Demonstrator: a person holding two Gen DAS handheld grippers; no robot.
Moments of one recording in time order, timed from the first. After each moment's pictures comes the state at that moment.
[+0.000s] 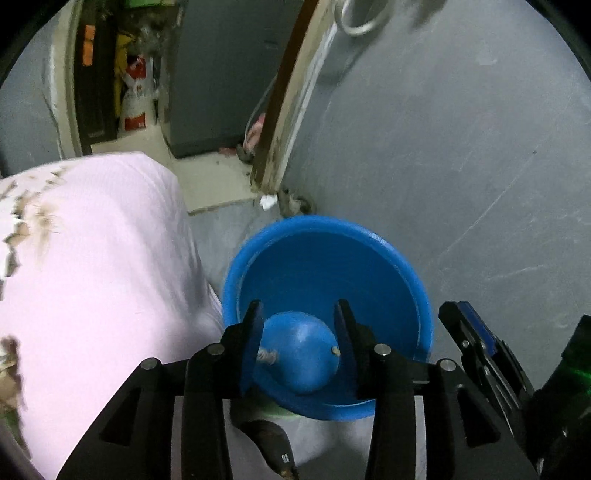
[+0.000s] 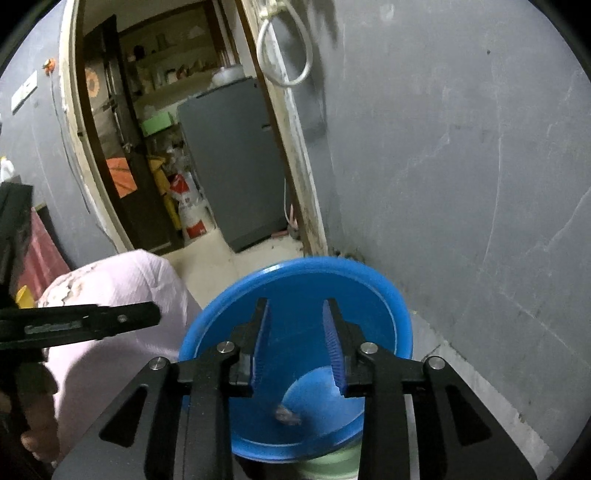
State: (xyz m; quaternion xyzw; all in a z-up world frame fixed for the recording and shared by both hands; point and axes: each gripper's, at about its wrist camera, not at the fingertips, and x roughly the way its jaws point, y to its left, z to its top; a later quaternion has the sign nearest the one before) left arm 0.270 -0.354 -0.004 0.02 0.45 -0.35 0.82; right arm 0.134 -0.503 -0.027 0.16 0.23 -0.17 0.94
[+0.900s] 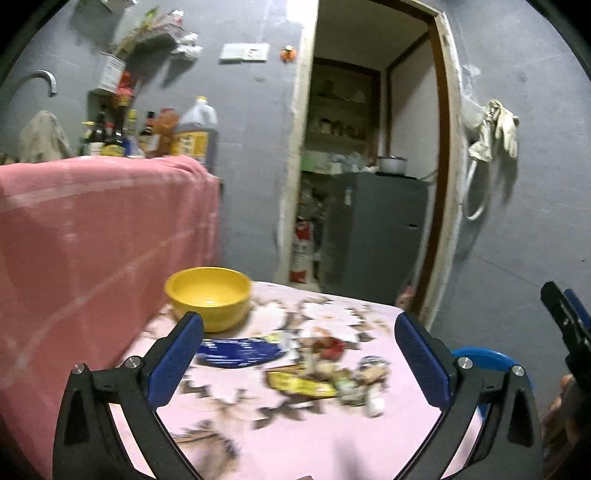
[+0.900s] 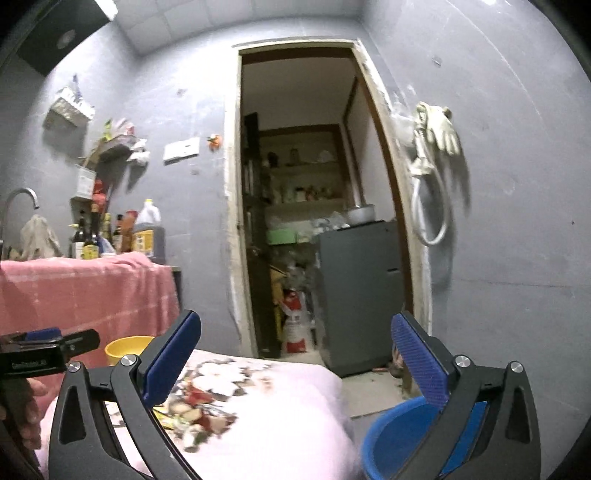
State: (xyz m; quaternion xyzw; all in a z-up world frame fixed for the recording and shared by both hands) left arm 0.143 -0.055 0.073 -0.03 0.13 -0.09 0.99; right arm 0.092 -0.304 0.056 0.05 -0.04 -0.01 1.00
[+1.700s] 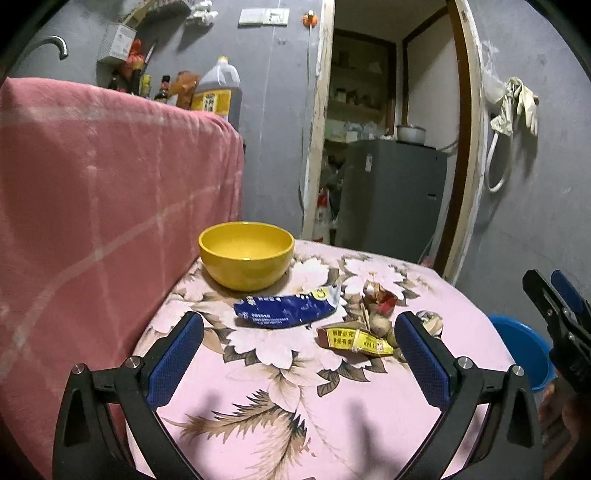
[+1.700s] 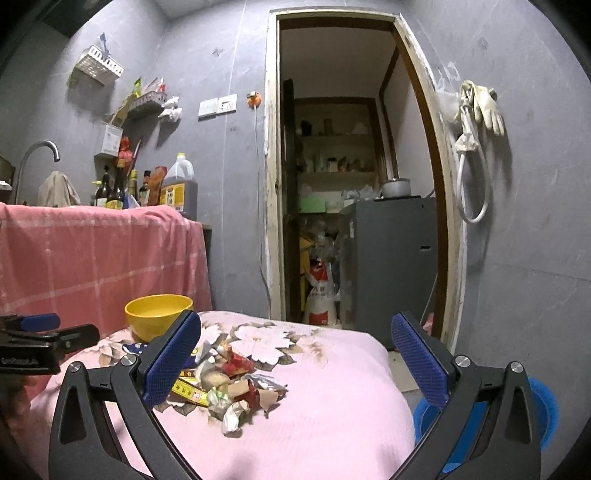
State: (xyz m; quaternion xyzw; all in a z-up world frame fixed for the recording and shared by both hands) left arm 0.162 -0.013 0.036 -0.03 0.21 -0.08 0.97; right arm 0.131 -0.254 0.020 0.02 0.03 0.03 1.00
